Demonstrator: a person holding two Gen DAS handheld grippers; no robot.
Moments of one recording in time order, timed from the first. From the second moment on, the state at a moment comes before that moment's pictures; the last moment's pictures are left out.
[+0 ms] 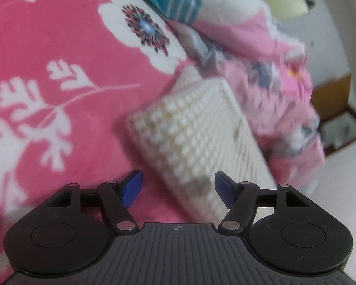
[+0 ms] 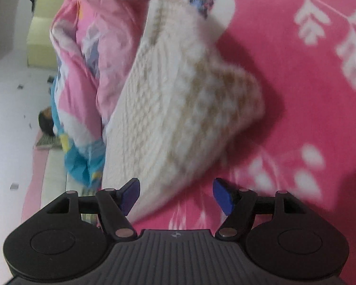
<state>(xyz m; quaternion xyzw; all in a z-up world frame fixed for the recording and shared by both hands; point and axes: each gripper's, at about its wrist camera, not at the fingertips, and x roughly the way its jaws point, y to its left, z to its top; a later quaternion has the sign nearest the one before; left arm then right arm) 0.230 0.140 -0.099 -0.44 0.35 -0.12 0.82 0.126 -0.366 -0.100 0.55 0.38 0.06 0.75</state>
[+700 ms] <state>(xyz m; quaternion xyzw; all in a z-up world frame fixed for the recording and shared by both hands) 0.140 0.193 -0.025 -0.44 0.28 -0.13 0.84 0.062 -0.359 -0.065 0.57 0.31 0.06 0.76</state>
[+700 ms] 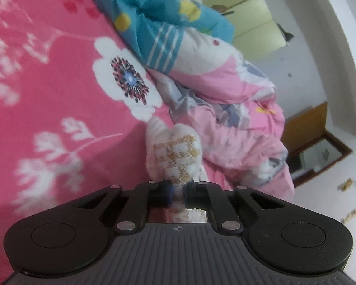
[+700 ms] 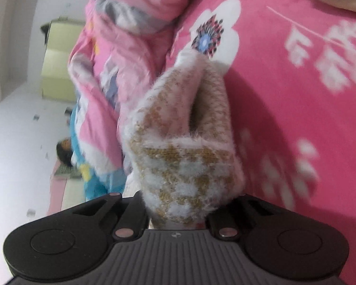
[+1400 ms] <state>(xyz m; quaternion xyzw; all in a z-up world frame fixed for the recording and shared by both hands) -0.033 0.122 0.041 -0.03 0.17 -0.08 0.98 -0.122 -0.285 0.026 0.12 0.27 0.05 0.95</state>
